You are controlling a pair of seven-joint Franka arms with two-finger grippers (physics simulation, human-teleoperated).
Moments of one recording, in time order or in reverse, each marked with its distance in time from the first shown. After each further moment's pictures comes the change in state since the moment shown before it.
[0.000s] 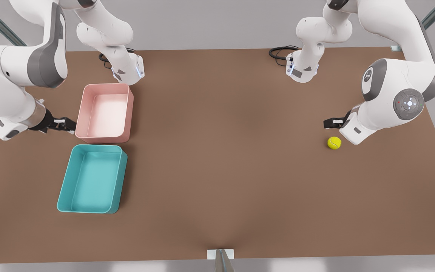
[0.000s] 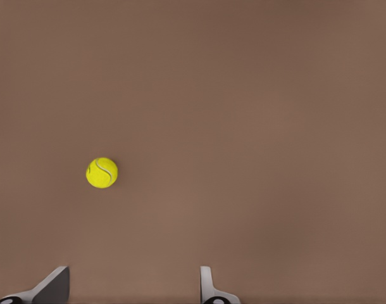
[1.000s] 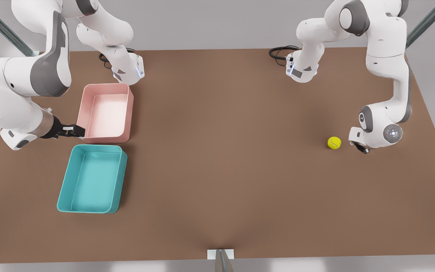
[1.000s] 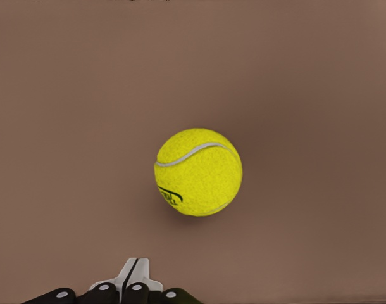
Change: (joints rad) left arm 0.160 0.162 0.253 -0.747 0.141 0.966 1.459; right arm 0.031 0.093 -0.012 0.091 0.070 -0.044 0.033
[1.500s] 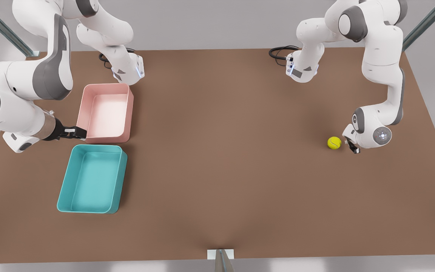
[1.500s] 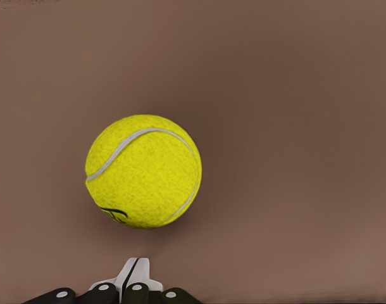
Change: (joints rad) left arm -0.003 0.055 0.000 -0.034 0.035 0.055 0.250; right arm 0.003 0.018 0.001 0.006 -0.001 -0.002 0.000
